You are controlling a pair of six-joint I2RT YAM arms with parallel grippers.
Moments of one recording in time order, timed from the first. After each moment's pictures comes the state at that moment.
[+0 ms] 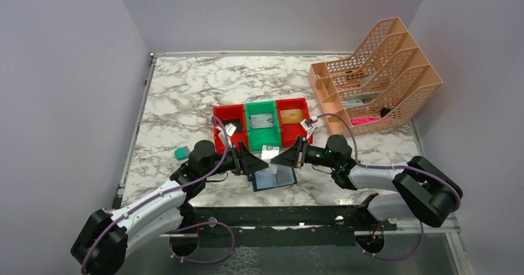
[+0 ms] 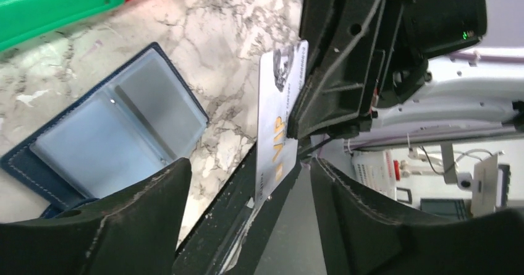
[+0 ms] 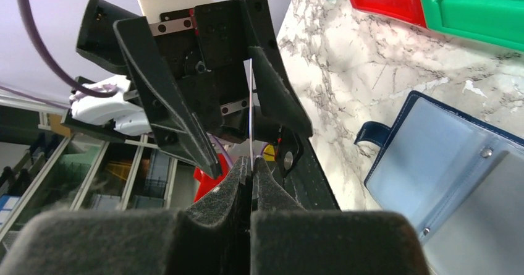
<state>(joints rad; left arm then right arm) -0.66 0.83 0.22 0.41 0.51 -0.96 0.72 1.35 0.29 1.01 -0.61 1.12</state>
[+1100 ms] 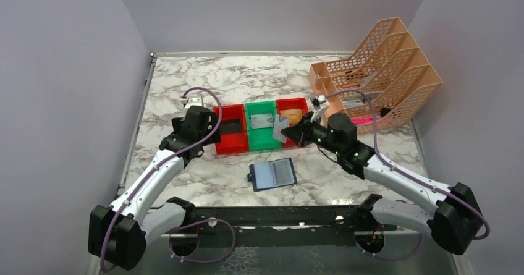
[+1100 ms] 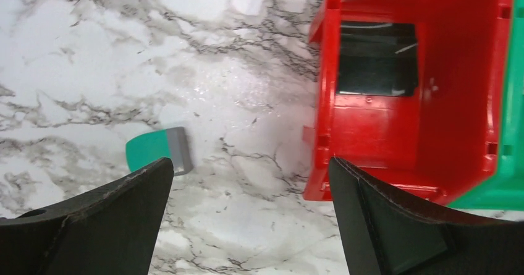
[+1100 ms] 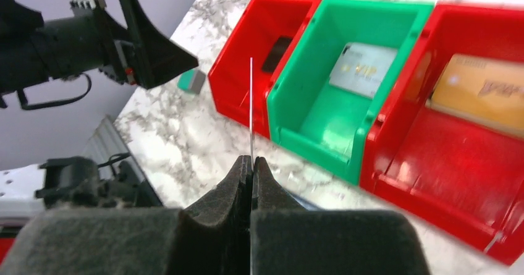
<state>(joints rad) -0.42 1.02 0.74 -0.51 -0.39 -0.38 0.72 1.02 0.57 0.25 -0.17 0.54</state>
